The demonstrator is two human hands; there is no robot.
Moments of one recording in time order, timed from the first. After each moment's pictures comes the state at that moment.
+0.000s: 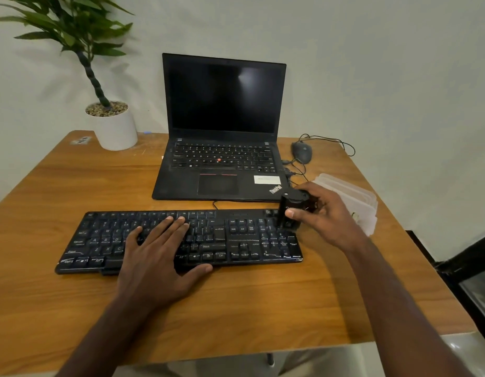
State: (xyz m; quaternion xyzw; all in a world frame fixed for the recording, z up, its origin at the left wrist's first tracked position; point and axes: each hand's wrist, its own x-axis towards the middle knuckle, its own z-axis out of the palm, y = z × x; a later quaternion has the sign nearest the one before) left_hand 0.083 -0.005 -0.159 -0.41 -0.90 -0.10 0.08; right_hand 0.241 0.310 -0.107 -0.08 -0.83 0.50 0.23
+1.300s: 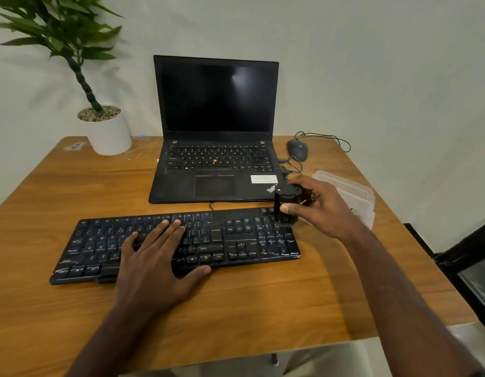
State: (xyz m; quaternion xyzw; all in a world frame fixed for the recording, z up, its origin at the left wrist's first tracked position) left_hand 0.081 -0.007 -0.160 -0.40 -0.91 -0.11 0.08; right_hand 0.232 0.308 -0.095 -0.10 -0.86 0.45 0.23
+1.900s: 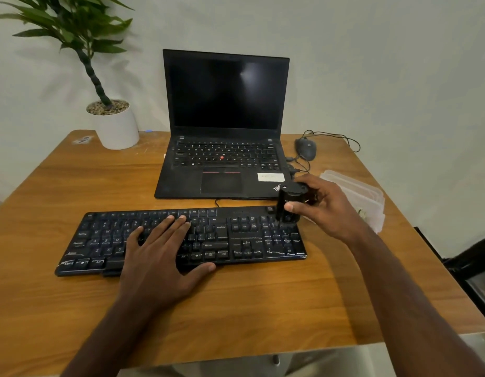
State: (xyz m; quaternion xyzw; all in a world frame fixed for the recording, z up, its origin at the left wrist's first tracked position) left_hand 0.081 -0.007 -0.159 -0.40 -0.91 -0.10 0.07; right_hand 0.228 0.305 -0.098 -0.08 -0.85 0.47 0.22
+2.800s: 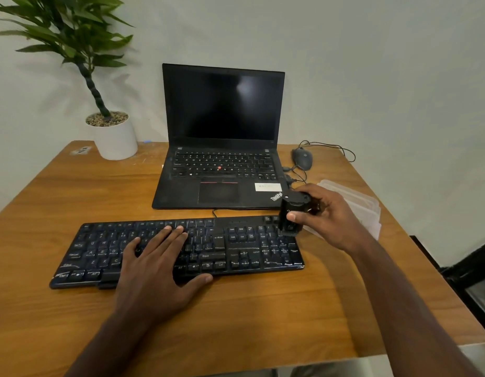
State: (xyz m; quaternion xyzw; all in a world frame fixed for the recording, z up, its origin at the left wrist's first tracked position) left_hand 0.080 -0.007 -0.162 -0.40 -0.91 -0.11 0.08; right_hand 0.235 0.310 -0.095 -0.07 -0.85 0.47 0.23
